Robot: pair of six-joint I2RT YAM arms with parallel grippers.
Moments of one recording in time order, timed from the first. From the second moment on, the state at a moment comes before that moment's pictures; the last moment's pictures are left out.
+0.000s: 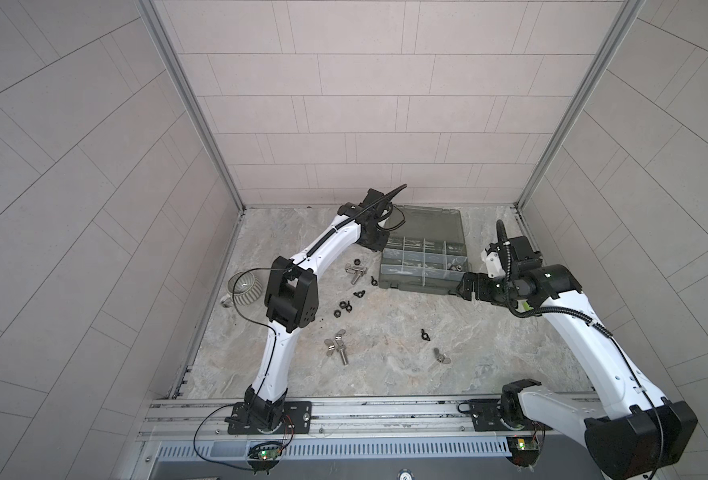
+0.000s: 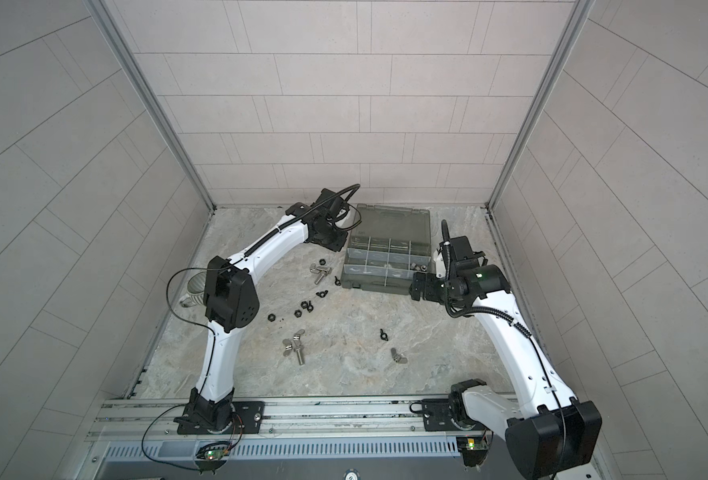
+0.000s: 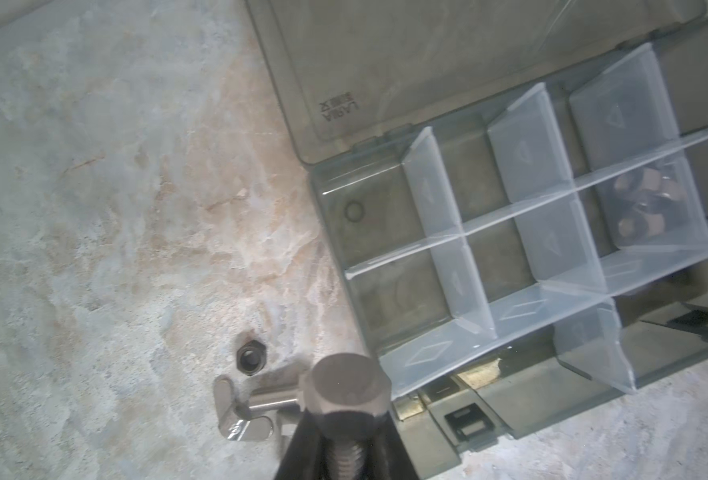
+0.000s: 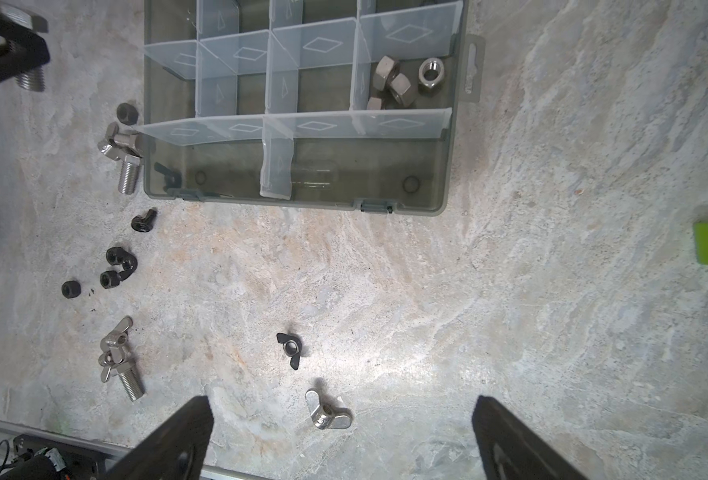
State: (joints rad) left arm -0.56 2.19 2.07 -0.97 0.04 -0.08; right arm 0.15 1.09 1.11 -1.09 -0.16 0.35
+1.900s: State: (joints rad) left arm -0.61 2.38 2.15 -0.88 0.07 -0.09; right arm 0.10 1.22 1.19 -0.95 -0.27 0.40
